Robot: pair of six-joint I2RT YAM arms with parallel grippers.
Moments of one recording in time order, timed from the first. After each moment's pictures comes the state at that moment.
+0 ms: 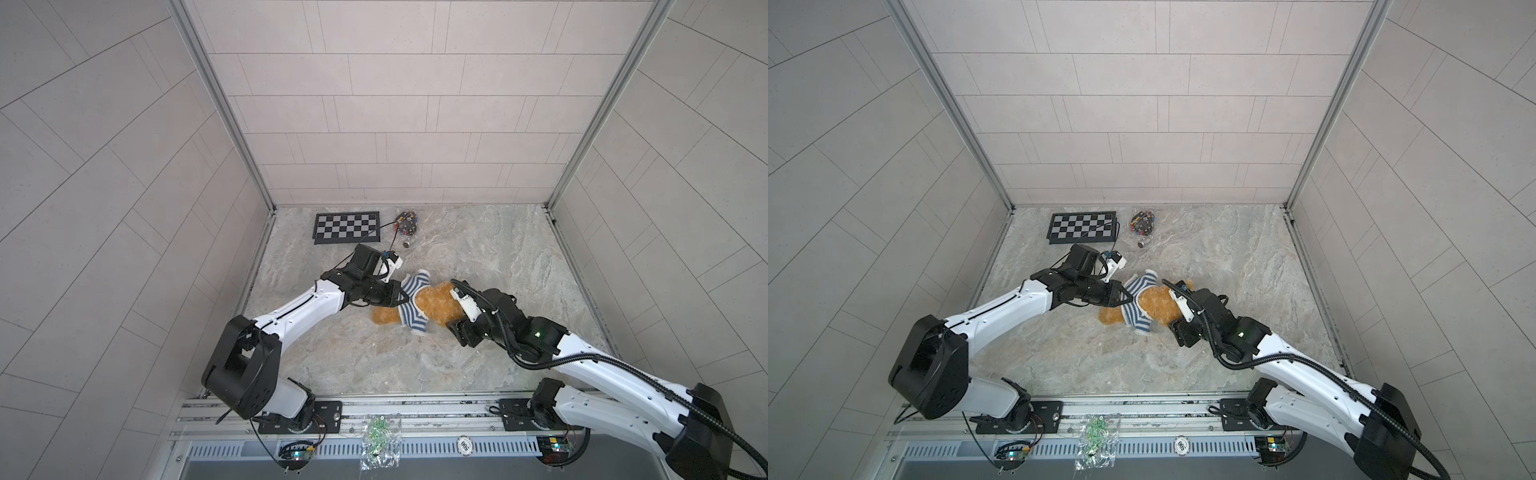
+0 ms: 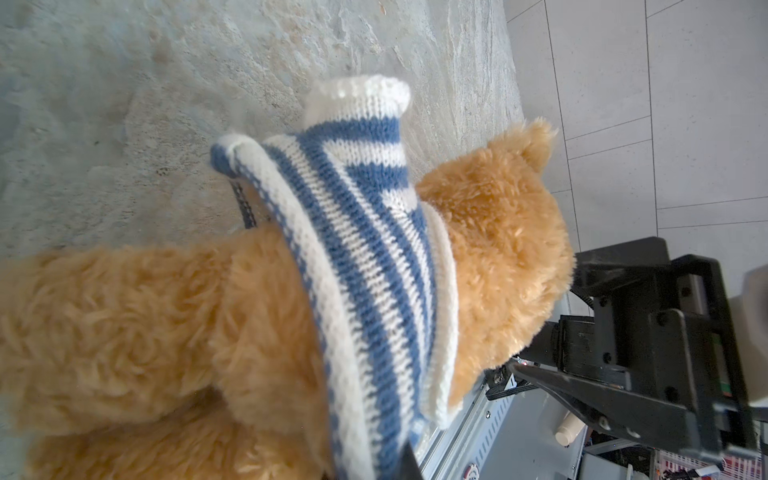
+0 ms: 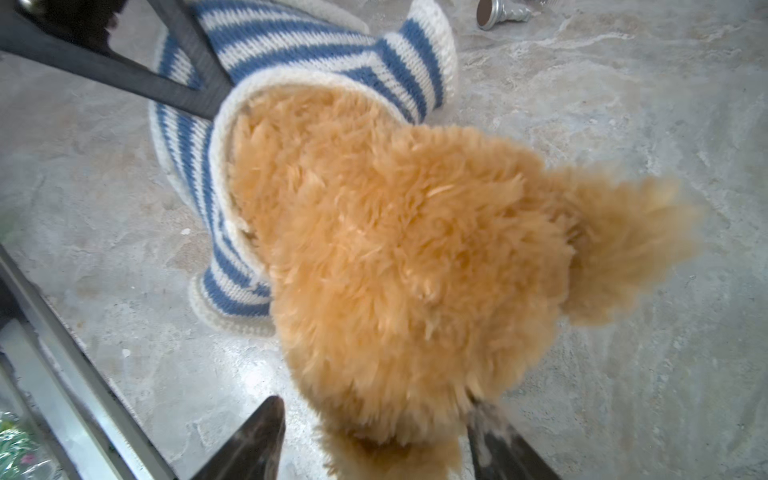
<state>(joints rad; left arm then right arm) -0.52 1.46 0.95 -0.41 0.62 -0.41 0.76 0.97 0.63 -0.45 0.04 0.16</state>
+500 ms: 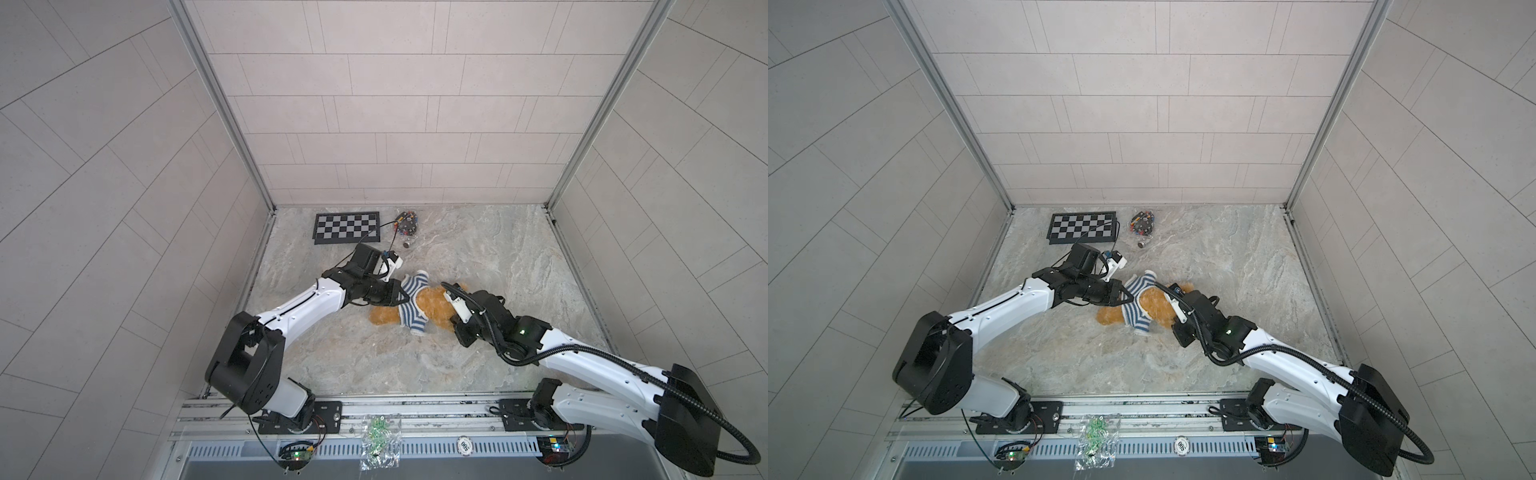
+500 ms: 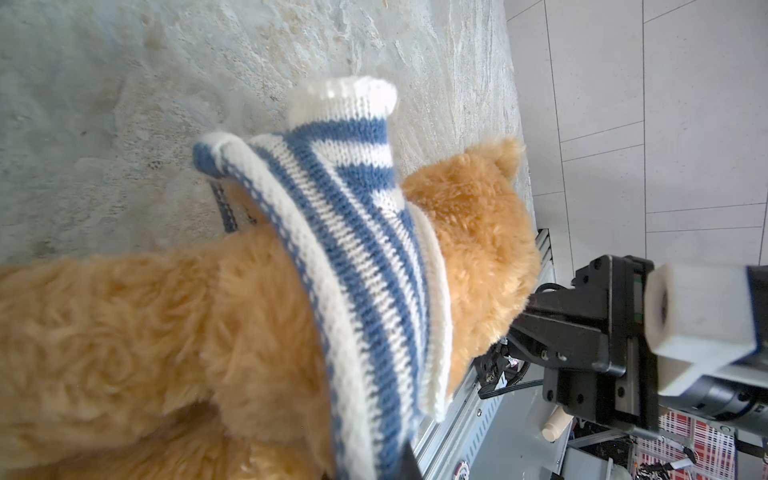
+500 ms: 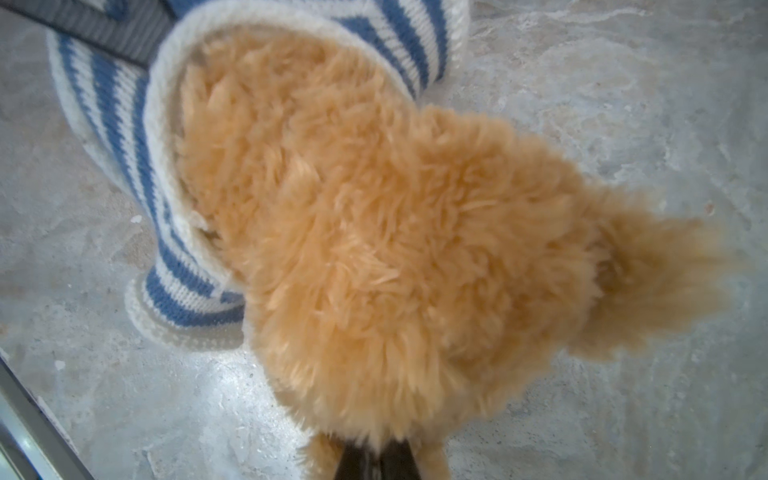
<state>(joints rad) -0.52 1.48 0.96 -0.41 0.64 -0.42 0.78 1.05 0.61 -0.37 0.07 0.15</state>
